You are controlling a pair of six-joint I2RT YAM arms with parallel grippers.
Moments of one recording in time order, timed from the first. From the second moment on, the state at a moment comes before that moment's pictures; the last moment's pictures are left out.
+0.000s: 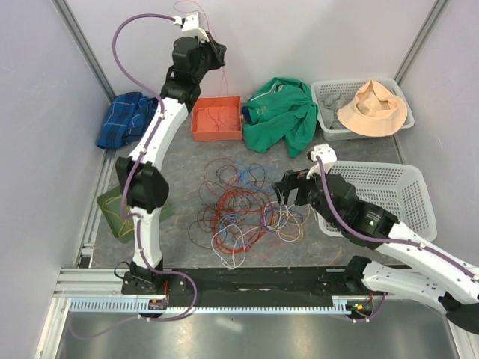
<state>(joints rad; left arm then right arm) -0.33 2.09 2.22 -0.08 0.02 -0.37 0.93 0.84 0.89 -0.37 0.42 0.42</state>
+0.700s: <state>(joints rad) -0.24 2.41 2.38 0.12 0.00 -0.31 0.93 0.91 0.79 -0.29 0.51 0.41</state>
